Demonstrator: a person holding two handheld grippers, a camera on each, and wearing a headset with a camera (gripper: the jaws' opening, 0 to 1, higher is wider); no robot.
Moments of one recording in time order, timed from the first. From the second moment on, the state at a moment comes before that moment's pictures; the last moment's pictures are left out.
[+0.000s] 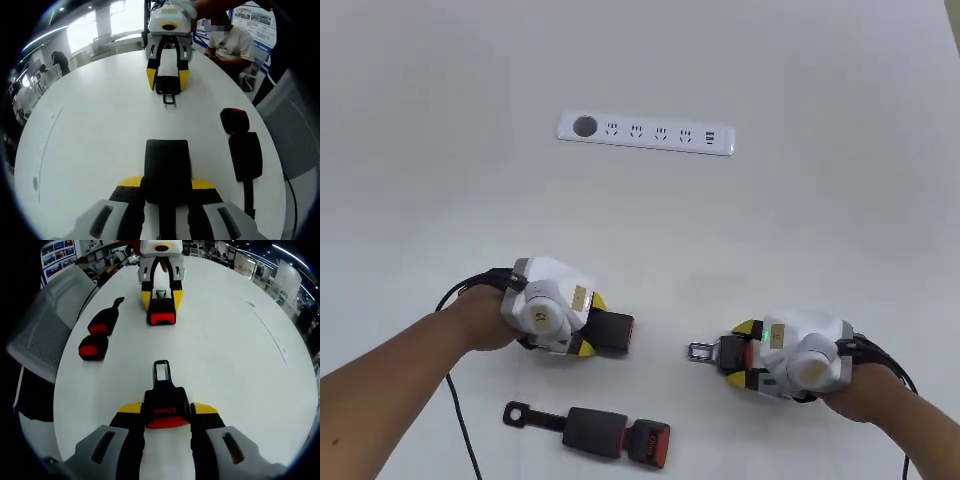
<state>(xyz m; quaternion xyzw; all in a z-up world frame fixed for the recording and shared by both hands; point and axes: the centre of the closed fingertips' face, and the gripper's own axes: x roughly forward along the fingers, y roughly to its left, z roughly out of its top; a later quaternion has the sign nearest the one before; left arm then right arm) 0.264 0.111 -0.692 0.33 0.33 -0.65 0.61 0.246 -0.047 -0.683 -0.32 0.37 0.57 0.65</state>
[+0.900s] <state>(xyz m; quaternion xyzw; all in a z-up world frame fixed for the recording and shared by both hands) 0.265 0.113 -0.693 0.32 0.35 -0.63 0.62 0.257 0.001 -0.697 -0.31 0.37 0.57 0.67</state>
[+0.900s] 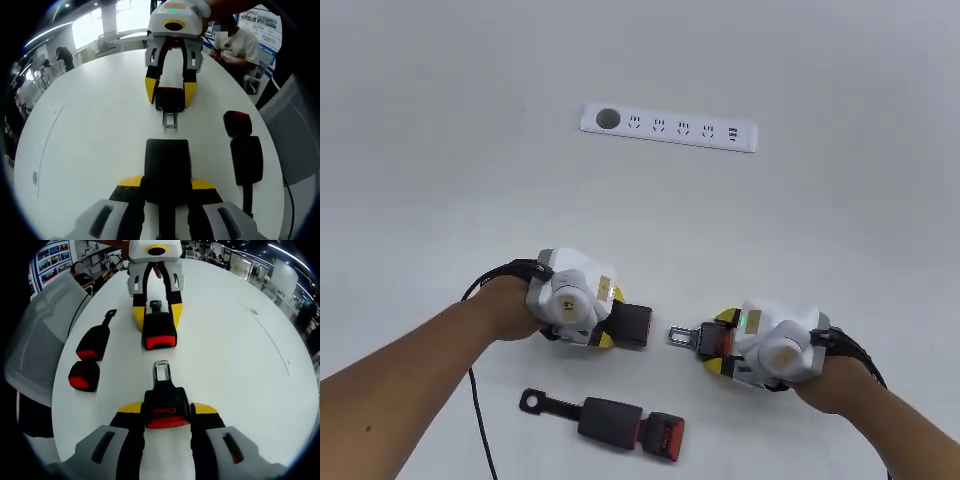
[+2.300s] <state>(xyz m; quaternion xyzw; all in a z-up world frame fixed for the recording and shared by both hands) 0.262 0.112 -0.694 0.33 0.36 -0.63 0.61 0.259 0.055 -0.694 -0.30 0.35 0.58 0.68</state>
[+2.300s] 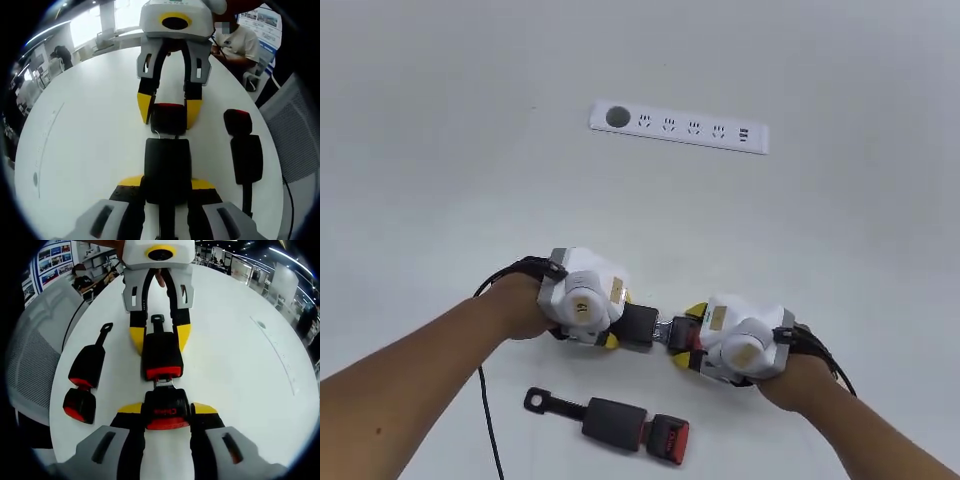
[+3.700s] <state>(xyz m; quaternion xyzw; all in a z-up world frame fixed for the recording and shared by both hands) 0.261 0.113 -0.692 0.34 0.36 -0.63 0.60 0.259 0.061 -0.694 -0.30 0.34 0.59 0.67</state>
